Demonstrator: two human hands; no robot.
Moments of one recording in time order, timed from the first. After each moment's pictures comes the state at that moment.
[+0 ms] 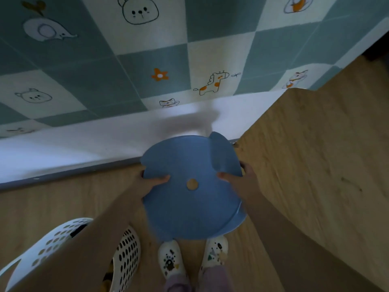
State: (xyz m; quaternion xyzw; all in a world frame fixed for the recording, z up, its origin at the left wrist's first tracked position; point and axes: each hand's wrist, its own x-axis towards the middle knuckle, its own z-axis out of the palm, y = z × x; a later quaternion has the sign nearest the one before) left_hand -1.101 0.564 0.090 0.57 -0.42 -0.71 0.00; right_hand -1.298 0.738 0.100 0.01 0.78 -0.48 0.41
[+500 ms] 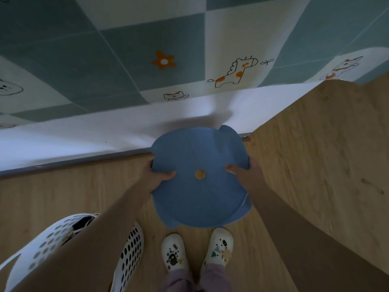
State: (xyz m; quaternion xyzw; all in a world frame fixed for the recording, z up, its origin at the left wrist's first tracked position) left_hand -1.119 0.541 0.037 0.57 -0.46 -0.68 0.00; right_hand -1.322 0.702 0.053 0.02 0.78 -0.43 0.46
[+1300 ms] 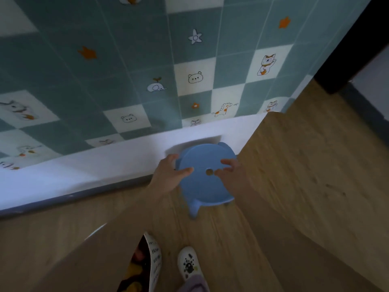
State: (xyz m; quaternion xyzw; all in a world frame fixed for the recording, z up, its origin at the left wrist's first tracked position) left_hand -1.051 0.573 0.235 0.45 -0.73 -0.52 0.03; right_hand -1.180 0.713 0.257 -0.10 0.84 -0.40 0.35
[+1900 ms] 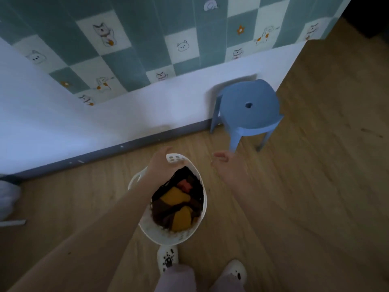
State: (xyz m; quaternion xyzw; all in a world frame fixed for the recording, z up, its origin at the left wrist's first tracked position) left_hand -0.757 0.628 0.246 0.49 -0.75 -0.44 -0.04; right_hand -0.884 0.773 0.254 -0.10 0.82 -0.41 0.39
